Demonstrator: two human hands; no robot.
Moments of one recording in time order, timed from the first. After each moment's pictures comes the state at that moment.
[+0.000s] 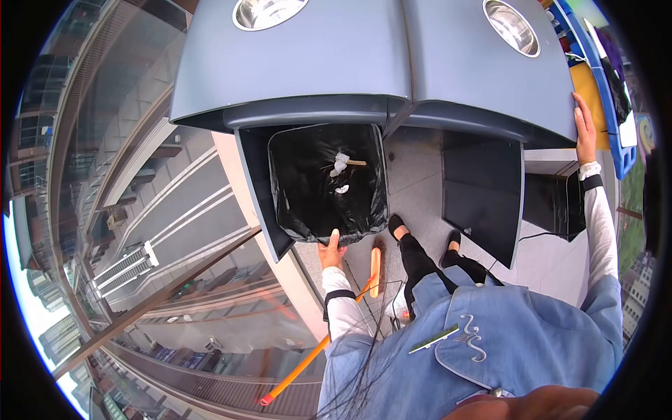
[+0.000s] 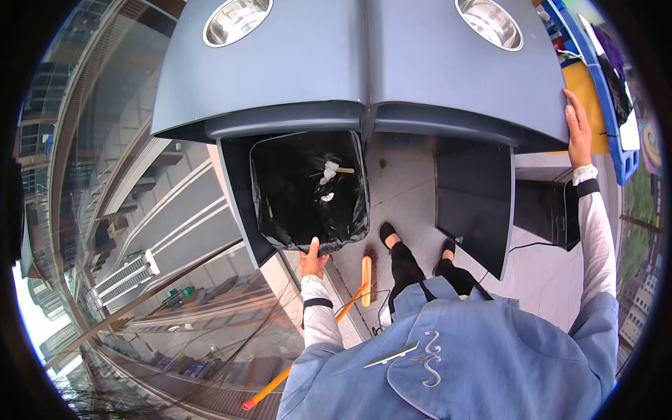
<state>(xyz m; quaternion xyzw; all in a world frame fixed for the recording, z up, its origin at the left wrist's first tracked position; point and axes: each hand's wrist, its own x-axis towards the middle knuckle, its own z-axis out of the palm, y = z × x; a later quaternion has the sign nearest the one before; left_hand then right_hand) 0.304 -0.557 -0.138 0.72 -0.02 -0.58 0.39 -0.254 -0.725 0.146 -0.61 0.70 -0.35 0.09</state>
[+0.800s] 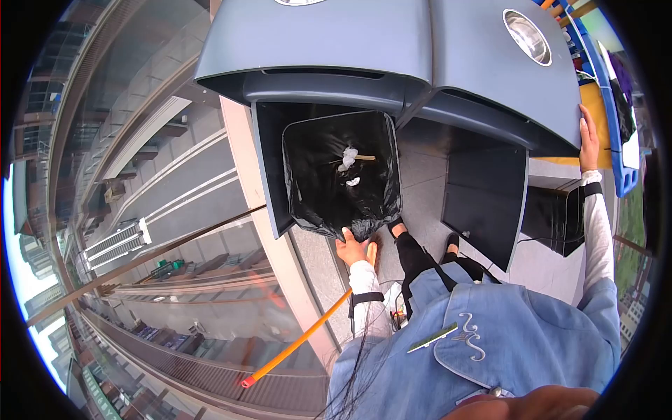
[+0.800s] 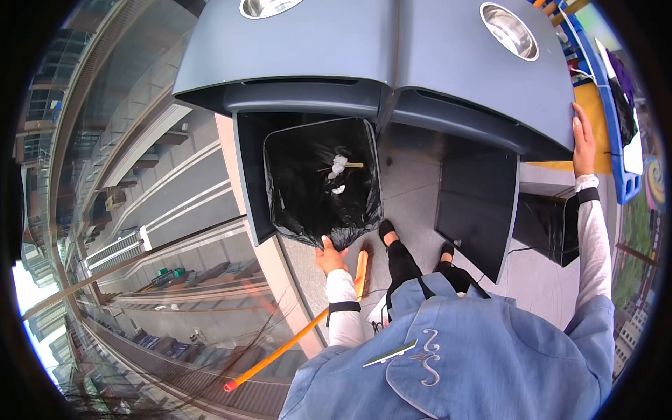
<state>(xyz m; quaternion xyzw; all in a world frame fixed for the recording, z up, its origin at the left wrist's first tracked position) 0.238 -0.545 -0.088 0.77 0.11 -0.42 0.46 -0.250 -0.727 0.149 -0.62 0.69 -0.36 0.09</state>
